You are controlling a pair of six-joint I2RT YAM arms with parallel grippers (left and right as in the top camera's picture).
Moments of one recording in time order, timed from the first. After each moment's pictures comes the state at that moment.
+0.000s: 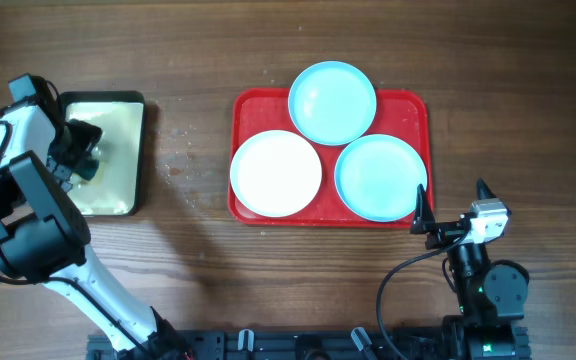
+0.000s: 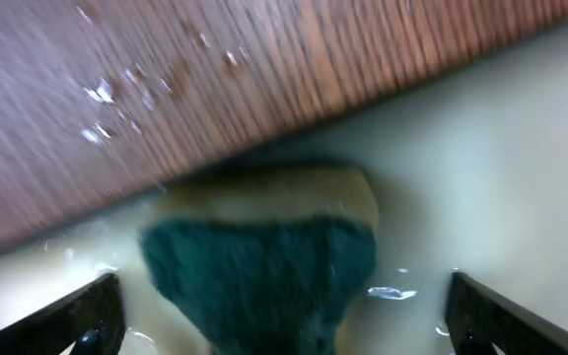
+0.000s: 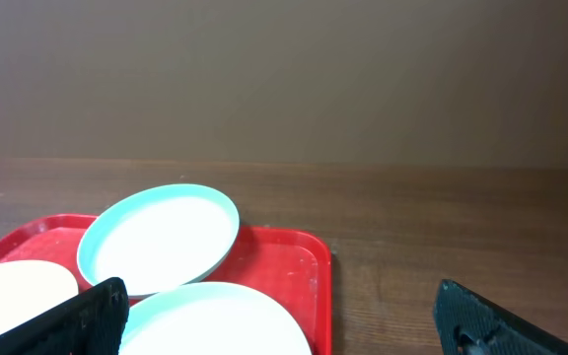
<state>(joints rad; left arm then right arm) 0.45 2.11 1.47 -0.81 -0.12 -0.71 0.03 0.03 0.01 0.00 -0.07 0.01</state>
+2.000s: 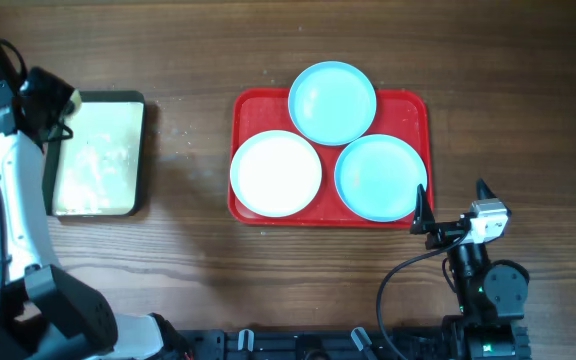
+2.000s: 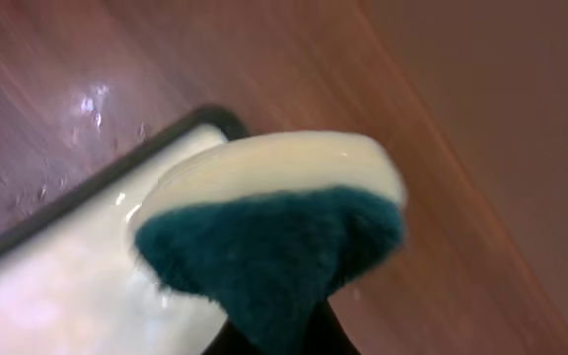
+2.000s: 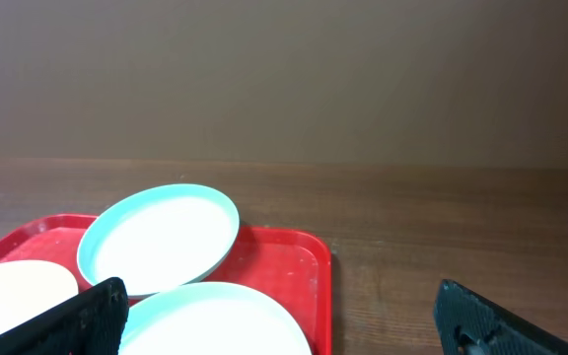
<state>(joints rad) 0.39 1.62 1.40 -0.62 0.04 -0.60 0.03 0.03 0.01 0.00 -0.07 0.01</state>
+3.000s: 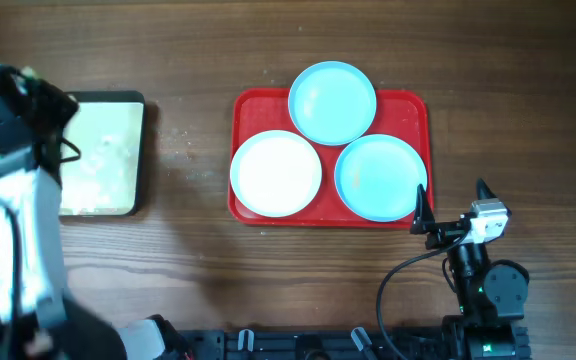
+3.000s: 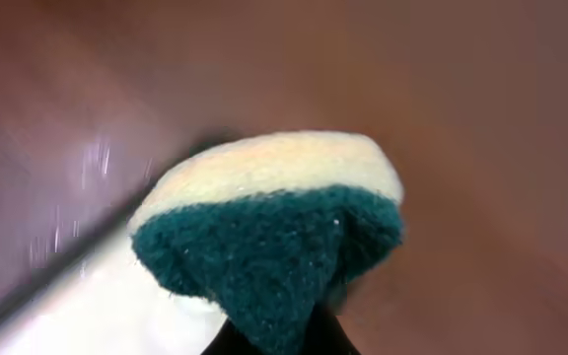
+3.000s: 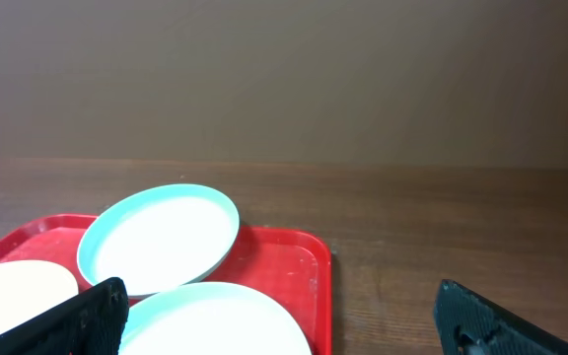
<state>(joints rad) 0.41 1.50 1.14 -0.36 0.04 -0.47 0.03 0.03 0.01 0.00 -0.07 0.01</state>
